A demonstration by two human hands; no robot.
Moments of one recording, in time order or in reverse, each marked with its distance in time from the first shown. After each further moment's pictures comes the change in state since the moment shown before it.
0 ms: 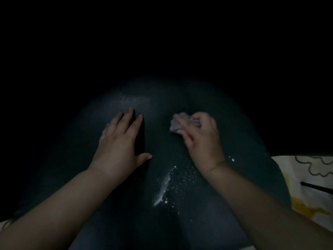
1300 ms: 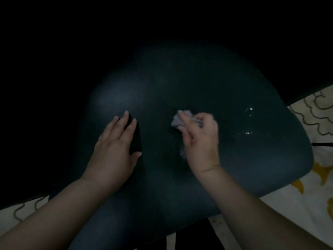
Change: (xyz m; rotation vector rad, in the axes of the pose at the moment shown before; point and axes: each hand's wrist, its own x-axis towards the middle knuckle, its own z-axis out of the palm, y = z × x) left_hand -0.095 -0.073 0.023 0.023 -0.022 0.084; right_hand -0.104 -0.079 0.052 0.003 0.222 0.206
